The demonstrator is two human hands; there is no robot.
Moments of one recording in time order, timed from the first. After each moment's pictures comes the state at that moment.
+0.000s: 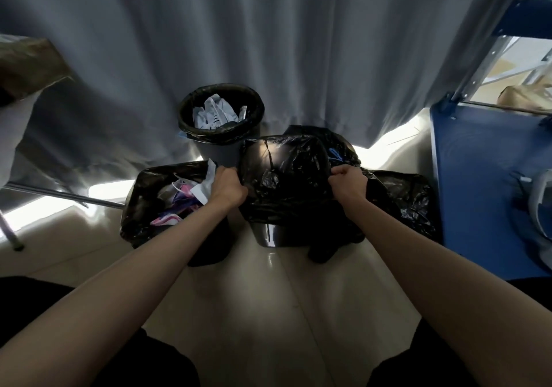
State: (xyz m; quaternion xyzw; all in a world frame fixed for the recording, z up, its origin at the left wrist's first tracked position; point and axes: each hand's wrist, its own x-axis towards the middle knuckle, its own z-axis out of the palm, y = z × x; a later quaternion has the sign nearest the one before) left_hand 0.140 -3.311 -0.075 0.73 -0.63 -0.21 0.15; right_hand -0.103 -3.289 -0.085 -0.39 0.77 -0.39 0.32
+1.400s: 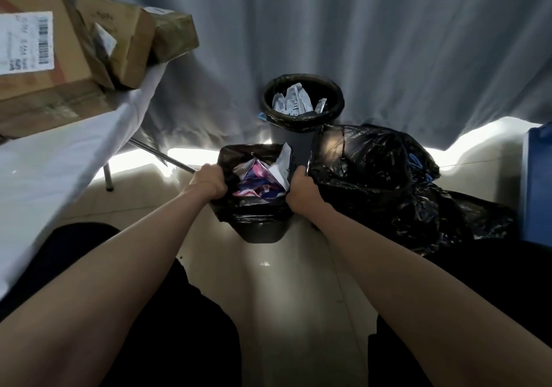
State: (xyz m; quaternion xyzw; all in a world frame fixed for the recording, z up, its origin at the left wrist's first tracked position) left_hand 0.325 -3.259 -0.065 0.81 -0.58 -0.14 -0.03; right_hand 0.115 -3.260 -0.076 -0.70 0.63 -0.12 0.31
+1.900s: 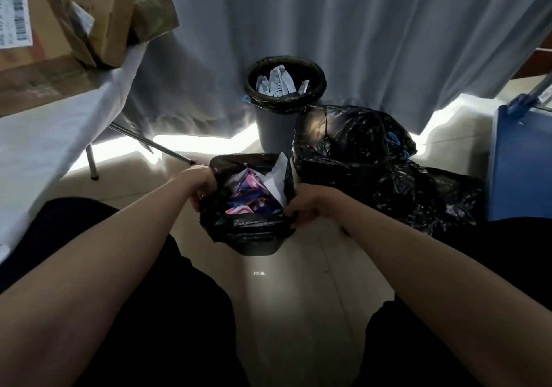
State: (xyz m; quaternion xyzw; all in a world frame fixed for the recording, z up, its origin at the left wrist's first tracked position) left_hand 0.308 -3.223 -0.056 0.78 -0.50 -0.36 -0.13; right_hand 0.063 -3.217 -0.075 -0.56 0.60 0.04 0.57
